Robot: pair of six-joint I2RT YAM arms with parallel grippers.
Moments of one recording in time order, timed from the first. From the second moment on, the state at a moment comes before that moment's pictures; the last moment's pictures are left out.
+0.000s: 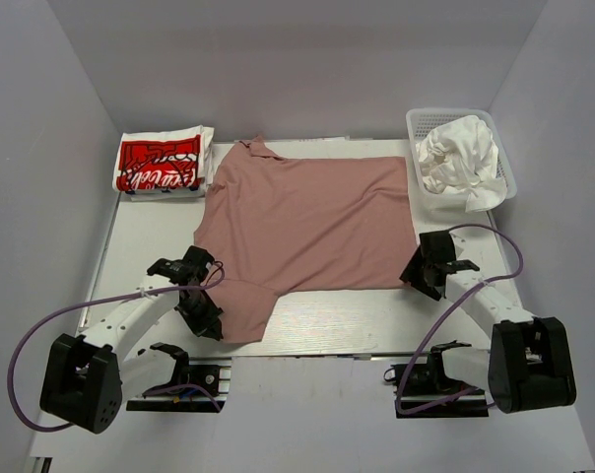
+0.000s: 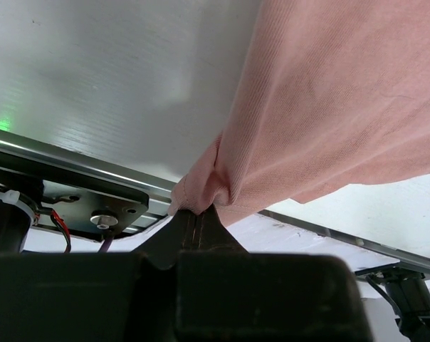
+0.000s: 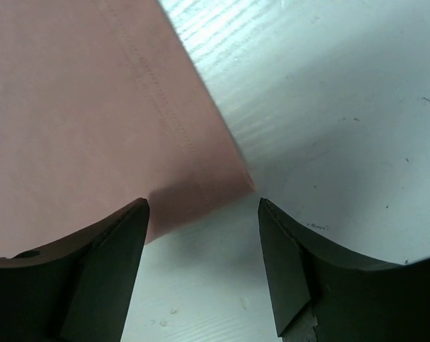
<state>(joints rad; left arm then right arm) -0.35 1.09 0.60 -1.06 0.13 -0.99 0.17 1.17 0.53 -0.42 0.19 0.64</state>
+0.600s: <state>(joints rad) -0.35 1.07 0.60 -1.08 0.14 -0.97 0.13 0.89 0.47 -0.62 0.12 0.70</state>
